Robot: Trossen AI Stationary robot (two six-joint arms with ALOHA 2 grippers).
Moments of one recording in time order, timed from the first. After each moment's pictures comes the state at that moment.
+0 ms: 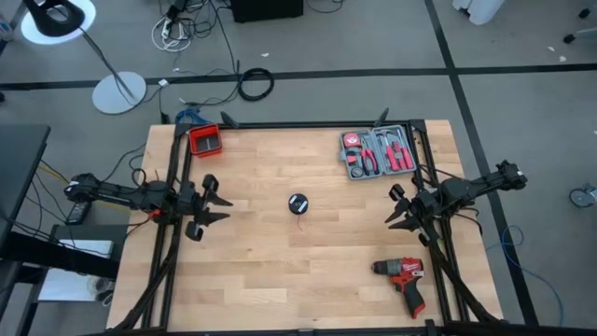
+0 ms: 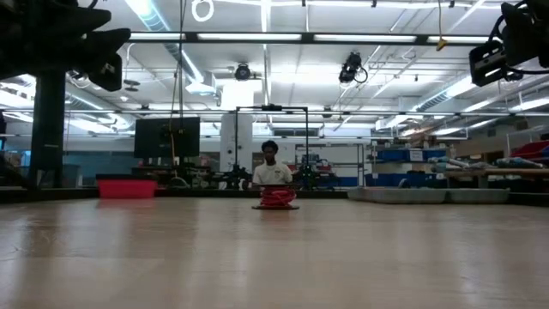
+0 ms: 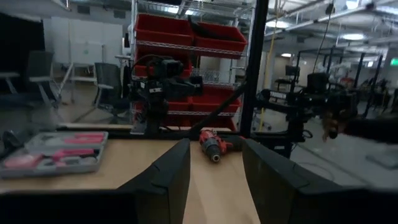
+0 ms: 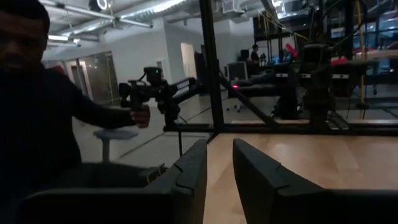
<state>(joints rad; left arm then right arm) -0.20 0.14 0.01 0.32 -0.03 -0.12 0.34 0.00 0.01 0.17 -0.08 0.14</state>
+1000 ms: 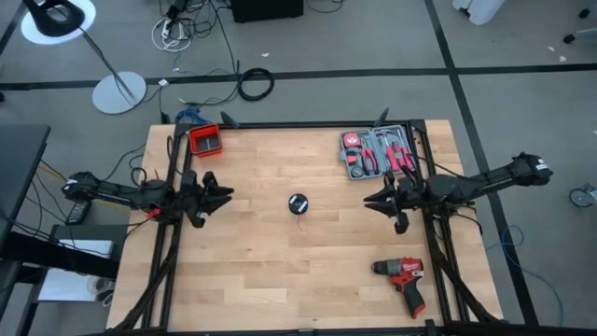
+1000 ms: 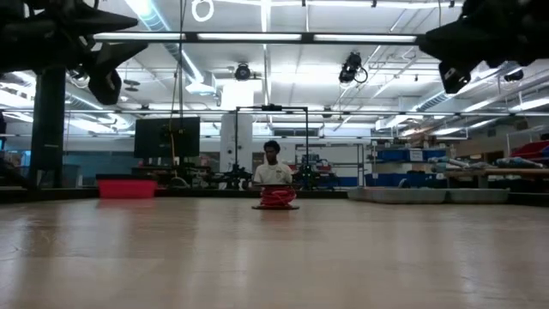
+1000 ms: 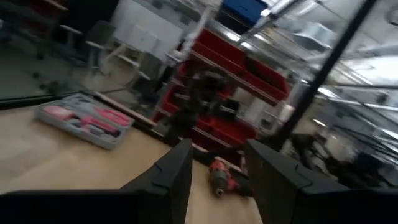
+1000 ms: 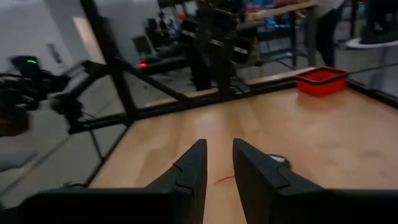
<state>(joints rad) -0.20 0.21 0.04 0.41 -0.30 -0.49 0.21 0.50 0.20 0.27 0.18 0.23</state>
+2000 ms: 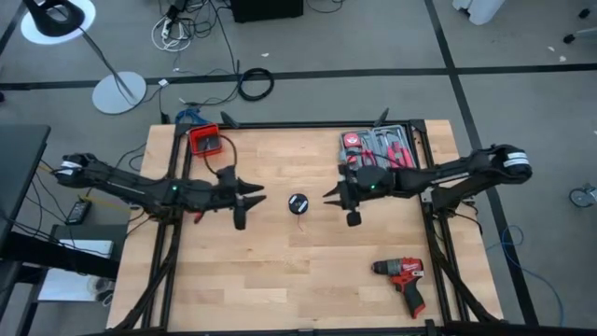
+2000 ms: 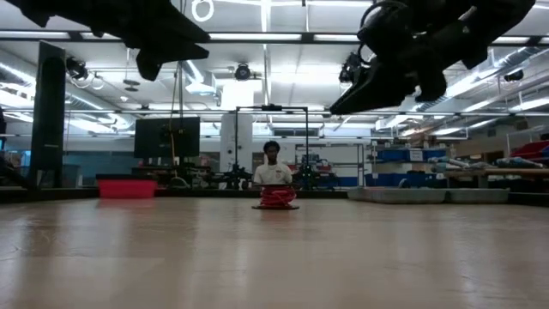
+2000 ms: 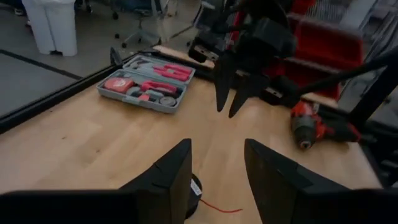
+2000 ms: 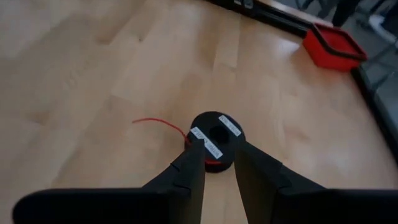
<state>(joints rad) -0.20 0.95 0.53 0.19 -0.44 -0.33 -0.01 1.31 0.61 0.22 -0.01 -0.36</state>
